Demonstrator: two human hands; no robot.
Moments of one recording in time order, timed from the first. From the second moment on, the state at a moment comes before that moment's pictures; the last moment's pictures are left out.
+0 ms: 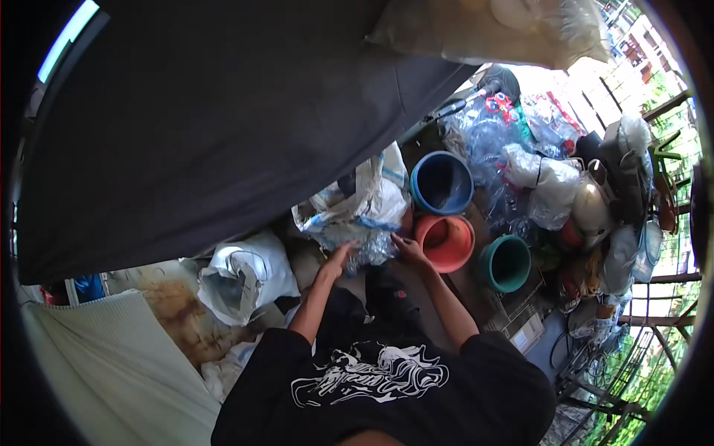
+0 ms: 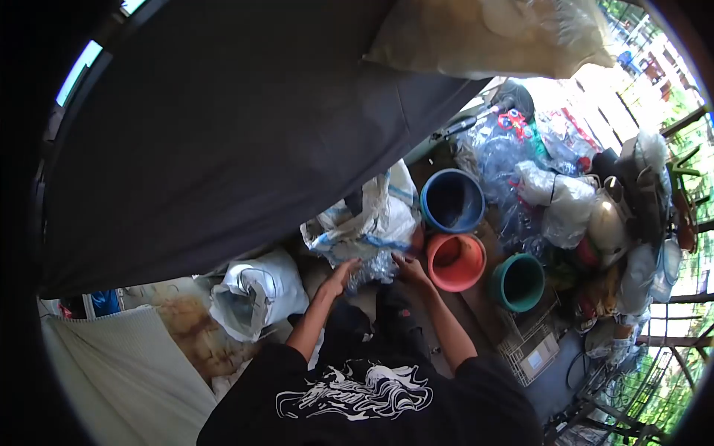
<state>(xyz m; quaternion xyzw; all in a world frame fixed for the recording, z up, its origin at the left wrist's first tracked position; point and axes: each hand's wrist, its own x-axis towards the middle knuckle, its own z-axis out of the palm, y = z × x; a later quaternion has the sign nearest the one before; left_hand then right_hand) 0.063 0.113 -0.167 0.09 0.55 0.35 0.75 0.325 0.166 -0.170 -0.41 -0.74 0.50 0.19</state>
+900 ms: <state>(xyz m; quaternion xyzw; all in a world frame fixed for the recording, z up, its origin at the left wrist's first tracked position) 0.011 -0.038 -0.219 -0.24 0.59 0.46 0.62 0.091 0.238 -0.229 -0.51 -0.22 0.81 0.20</state>
